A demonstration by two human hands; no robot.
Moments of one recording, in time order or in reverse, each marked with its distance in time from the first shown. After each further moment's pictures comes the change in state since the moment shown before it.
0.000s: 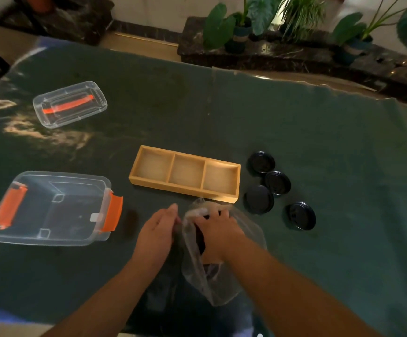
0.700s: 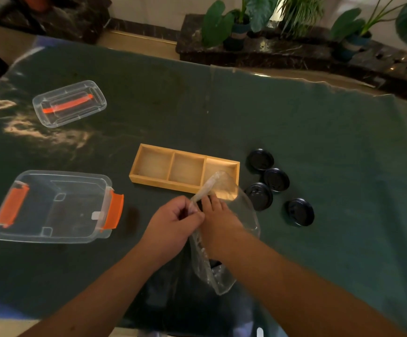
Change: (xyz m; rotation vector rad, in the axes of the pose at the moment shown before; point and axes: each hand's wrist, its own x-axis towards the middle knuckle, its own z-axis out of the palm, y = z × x) left_hand -0.019 0.043 0.007 0.093 -0.194 0.249; right_hand -0.036 -0.040 -0.062 -0.226 -0.030 0.008
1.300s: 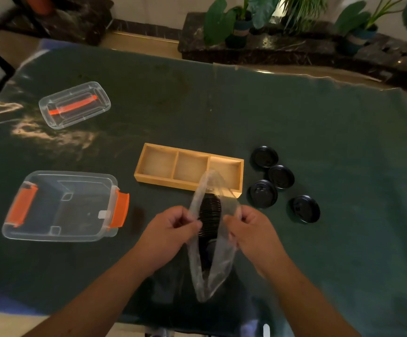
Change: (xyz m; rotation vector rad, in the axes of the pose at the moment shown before) left_hand -0.001 -0.039 -0.018 -0.036 -0.114 -0.035; right_hand -0.067 0.022 0.023 1.555 0.421 0.359
